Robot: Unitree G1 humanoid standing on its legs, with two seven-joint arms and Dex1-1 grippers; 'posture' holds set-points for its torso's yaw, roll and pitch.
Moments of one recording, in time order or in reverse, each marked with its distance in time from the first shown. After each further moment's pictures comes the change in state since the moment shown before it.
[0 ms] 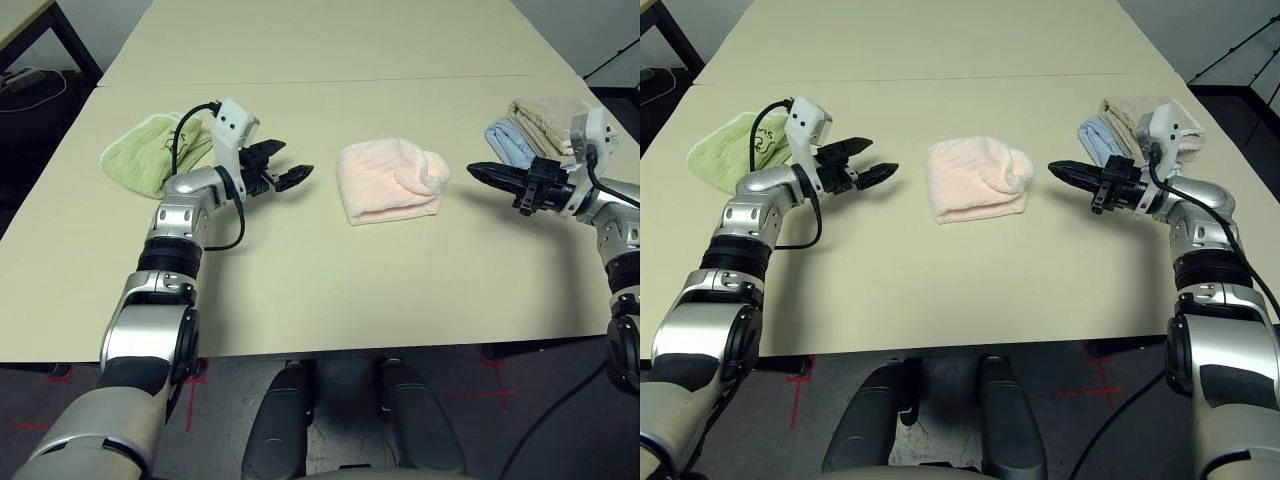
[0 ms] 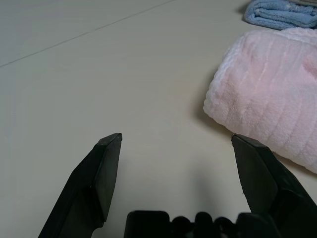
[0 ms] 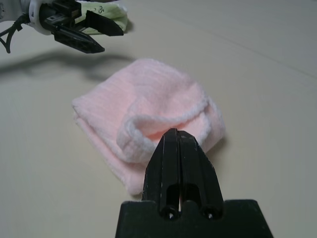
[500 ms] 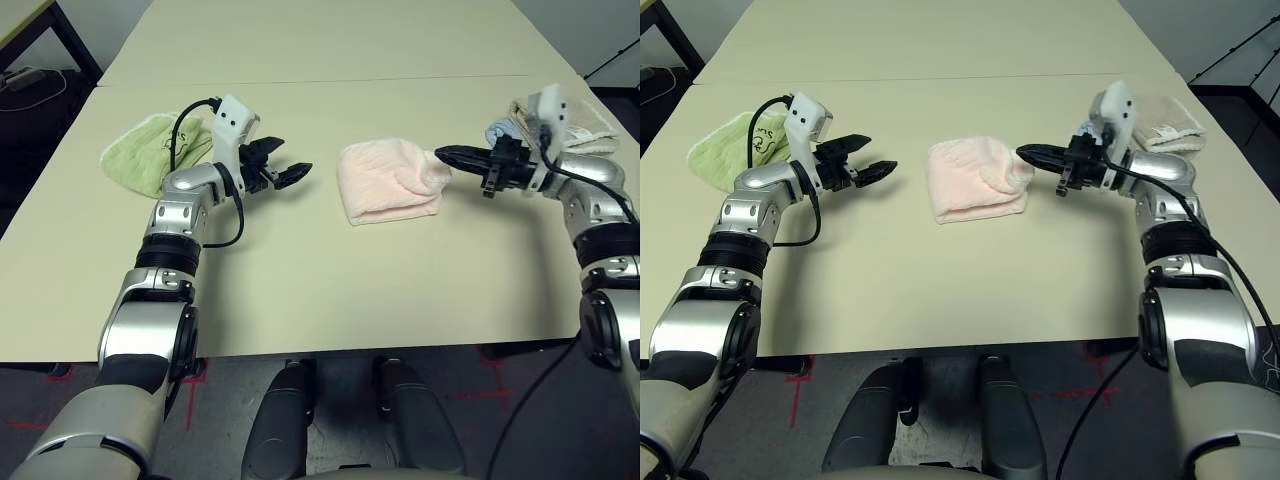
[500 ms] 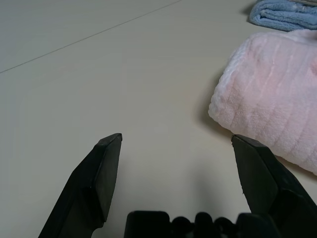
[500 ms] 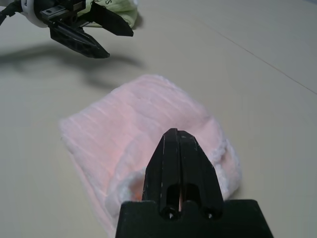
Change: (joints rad) left arm 0.002 -0.007 -0.009 -0.008 0.005 0.001 0.024; right arm -0.157 0.130 0.099 0.091 -0.146 -0.049 -0.095
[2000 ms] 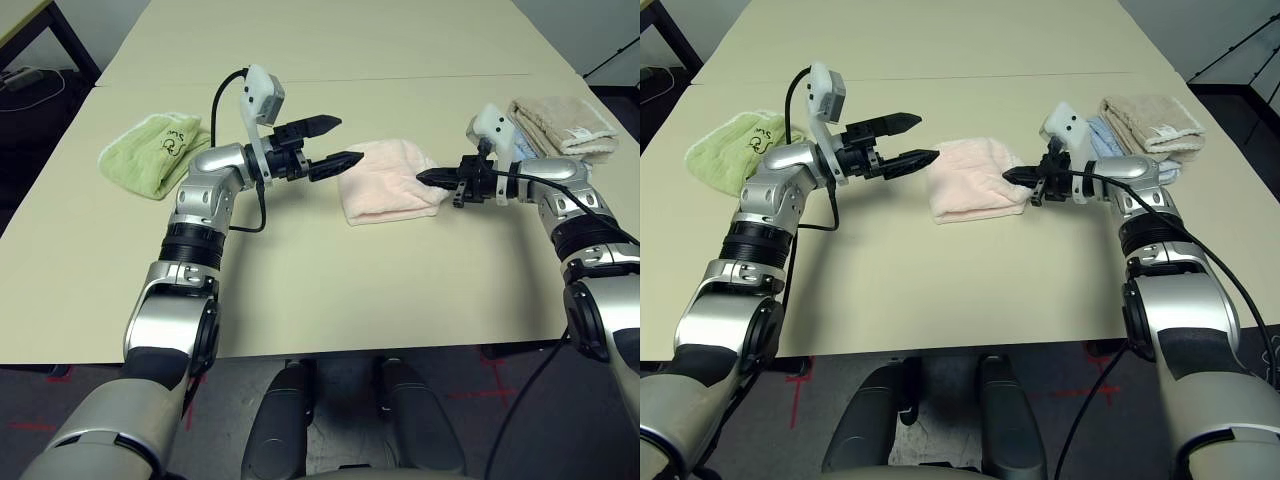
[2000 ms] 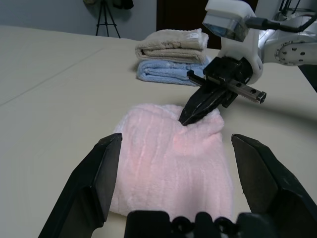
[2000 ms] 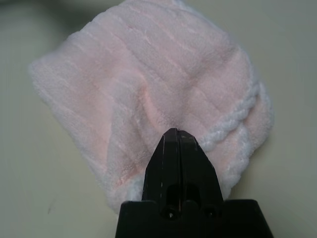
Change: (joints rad) left arm -0.027 -0.093 -0.067 -0.163 -0.105 0.042 -0.259; right arm -0.004 -0.004 0.085 0.065 -0.135 0.104 -0.077
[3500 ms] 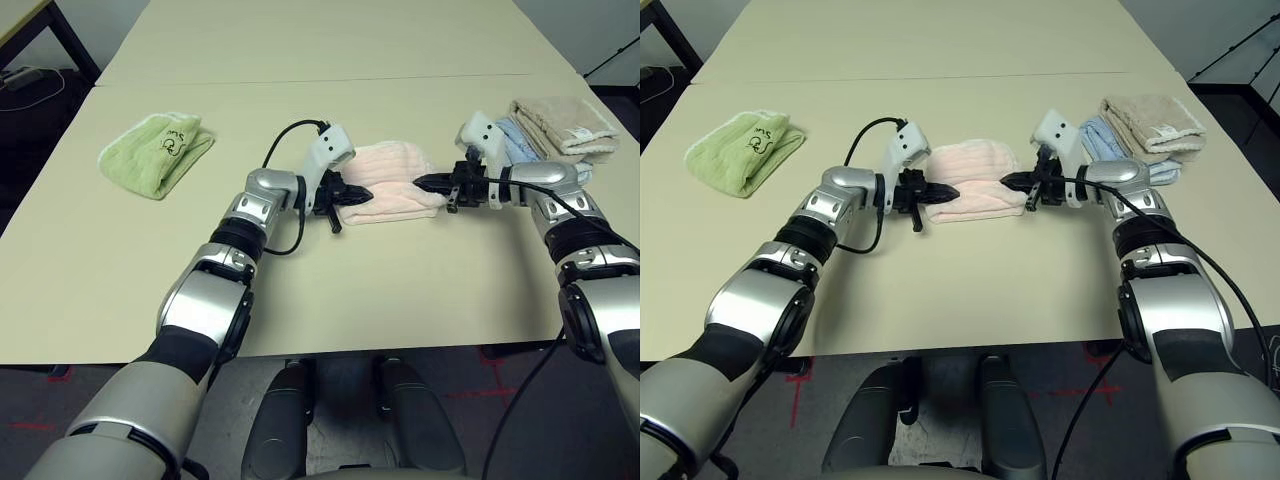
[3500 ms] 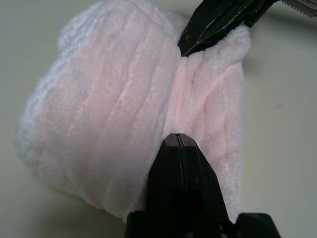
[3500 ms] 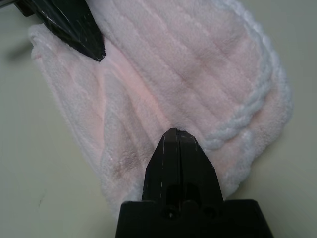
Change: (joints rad) left arm -0.164 -0.130 -0.131 0.479 0.259 -0.141 0.094; right arm 0.024 0.021 0.039 0.006 -0.053 -0.011 -0.051
